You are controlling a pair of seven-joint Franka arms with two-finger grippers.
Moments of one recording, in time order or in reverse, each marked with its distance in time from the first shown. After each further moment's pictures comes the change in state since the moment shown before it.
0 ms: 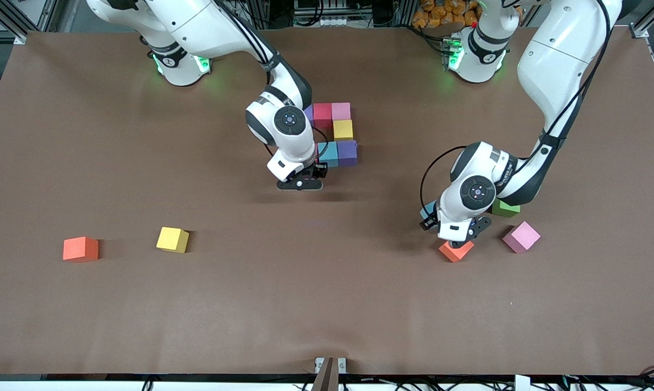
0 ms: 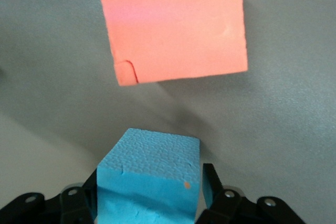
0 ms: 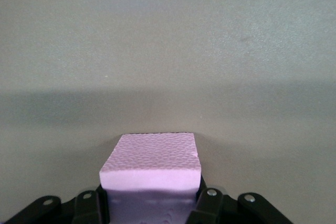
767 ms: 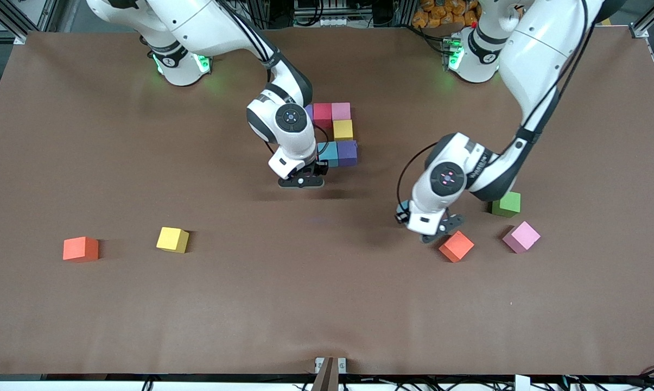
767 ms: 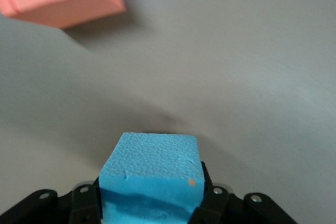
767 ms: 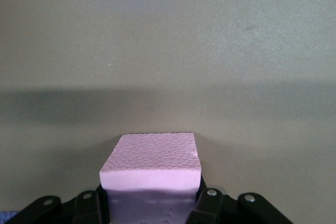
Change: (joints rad) left arm -0.123 -0.006 -0.031 0.062 0.001 0.010 0.001; right arm 0.001 -0.006 0.010 -0.011 0.000 0.000 0.001
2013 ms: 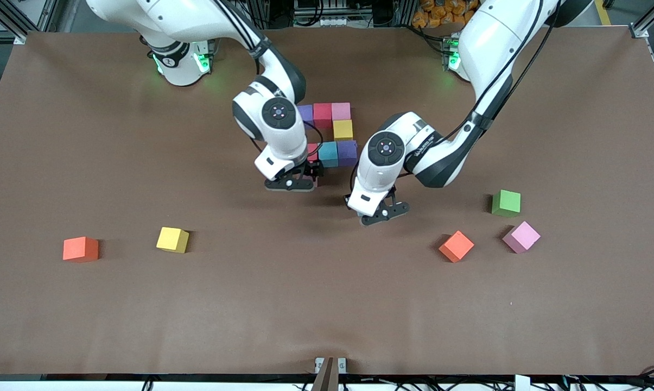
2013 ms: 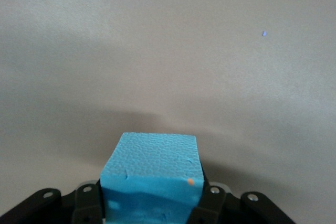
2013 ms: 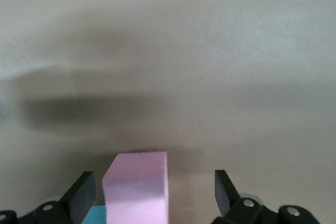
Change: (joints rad) left arm -0.187 0.057 -0.010 0.187 -0.015 -0.075 -0.002; right arm -0.125 -0.099 0.042 0.045 0.000 -0.140 -0.054
